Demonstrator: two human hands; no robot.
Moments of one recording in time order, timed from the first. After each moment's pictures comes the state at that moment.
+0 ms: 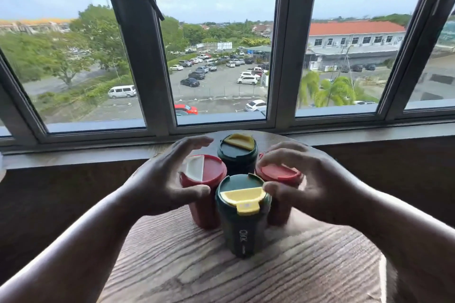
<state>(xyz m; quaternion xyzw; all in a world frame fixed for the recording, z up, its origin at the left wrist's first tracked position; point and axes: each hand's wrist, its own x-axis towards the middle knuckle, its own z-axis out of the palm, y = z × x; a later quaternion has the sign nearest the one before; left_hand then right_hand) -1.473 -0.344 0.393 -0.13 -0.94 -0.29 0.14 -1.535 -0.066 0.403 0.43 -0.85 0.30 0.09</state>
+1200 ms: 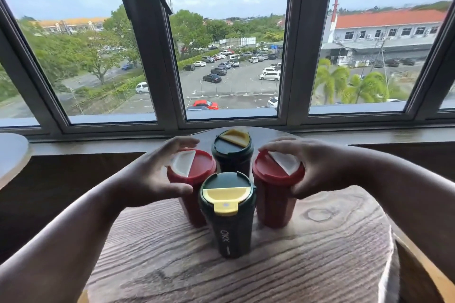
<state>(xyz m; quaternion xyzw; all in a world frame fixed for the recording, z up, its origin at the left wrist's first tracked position) -1.490 -0.357 0.377 -0.10 -0.92 -0.37 0.09 -1.615 -0.042 0.405 0.45 -0.86 0.21 -0.13</state>
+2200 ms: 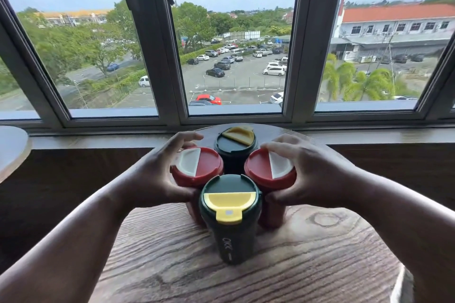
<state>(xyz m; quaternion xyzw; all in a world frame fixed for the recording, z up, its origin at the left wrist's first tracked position) -1.504 -0.354 0.365 -0.08 -0.92 -0.38 0.12 -1.597 -0.061 0.393 0.44 -0.86 0.23 0.03</state>
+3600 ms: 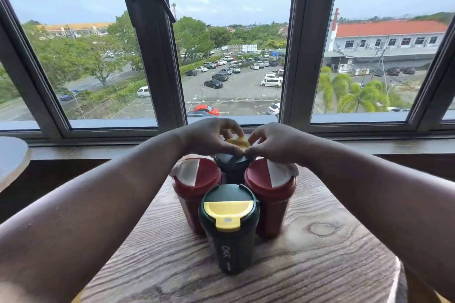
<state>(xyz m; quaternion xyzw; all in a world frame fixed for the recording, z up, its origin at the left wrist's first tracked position) -1.615 -0.315 0.419 -0.09 -0.95 -0.29 -0.02 -1.646 -0.119 0.422 0.30 -0.90 0.29 -0.10</state>
